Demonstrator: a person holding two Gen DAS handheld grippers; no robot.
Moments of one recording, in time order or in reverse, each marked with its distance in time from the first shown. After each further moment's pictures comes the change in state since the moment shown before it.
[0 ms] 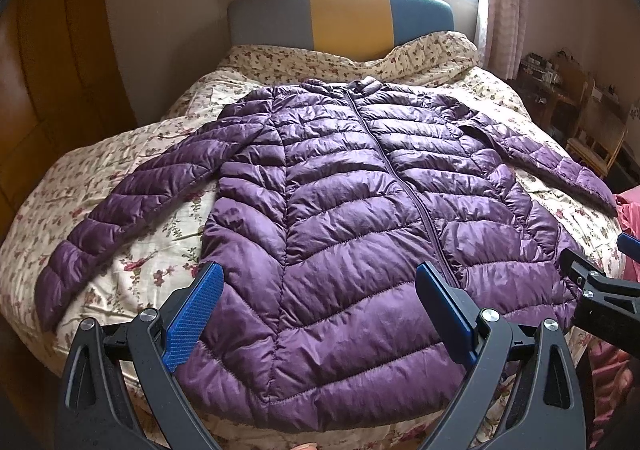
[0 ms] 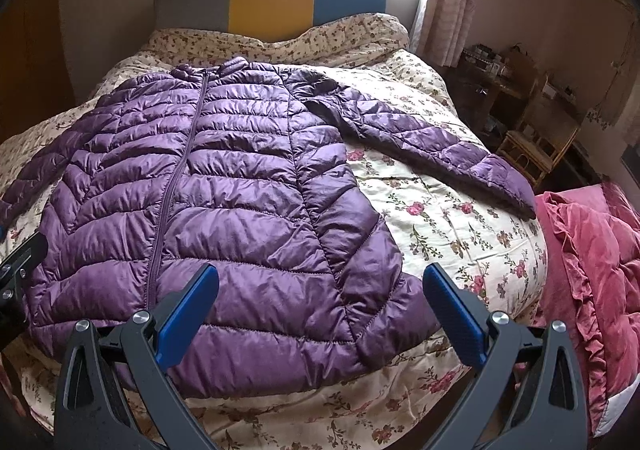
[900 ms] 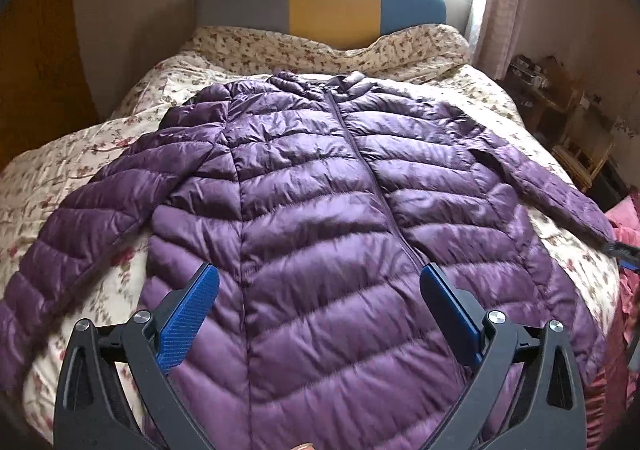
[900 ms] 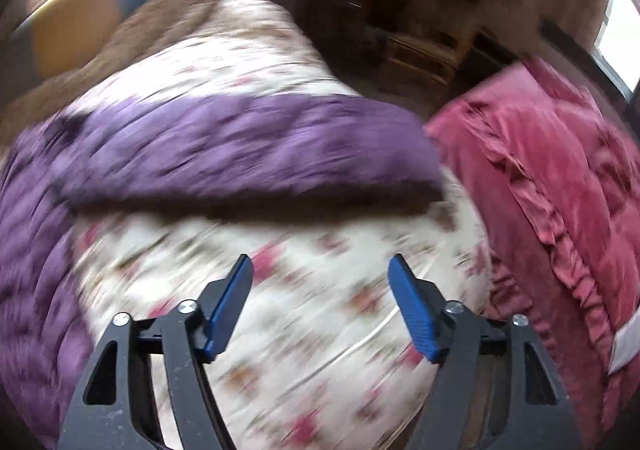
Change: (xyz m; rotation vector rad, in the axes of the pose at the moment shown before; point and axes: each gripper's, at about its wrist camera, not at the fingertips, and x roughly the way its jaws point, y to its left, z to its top) left arm 0.113 0.008 0.081 -0.024 0.077 -0.133; right arm 0.145 -0.248 0.055 0.467 0.211 -0.282
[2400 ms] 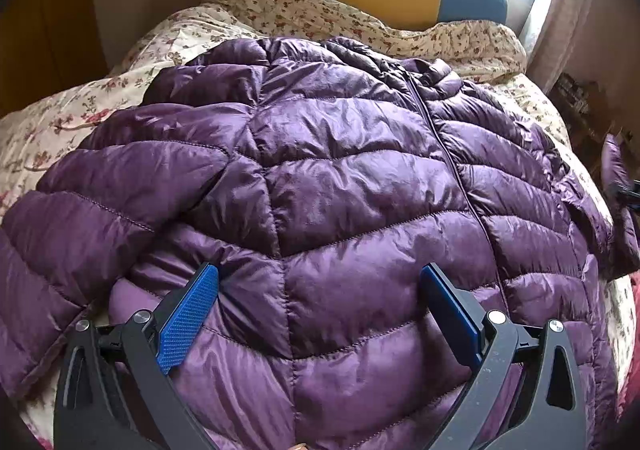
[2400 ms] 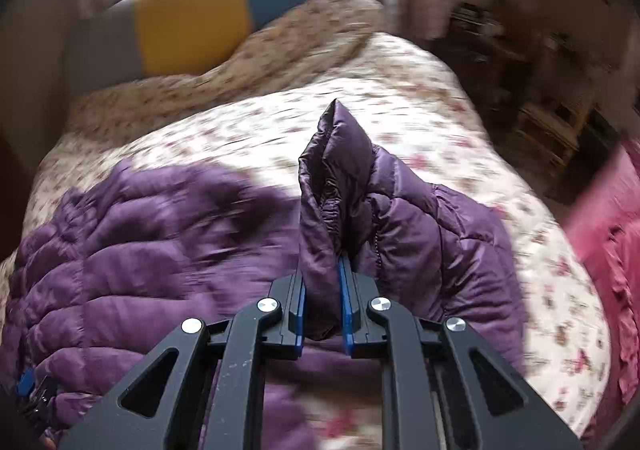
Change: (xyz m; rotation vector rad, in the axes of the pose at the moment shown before) left arm 0.114 0.068 0.049 -0.145 0.082 0.022; right arm 0.002 0.284 0.084 -0.295 -0.105 0.345
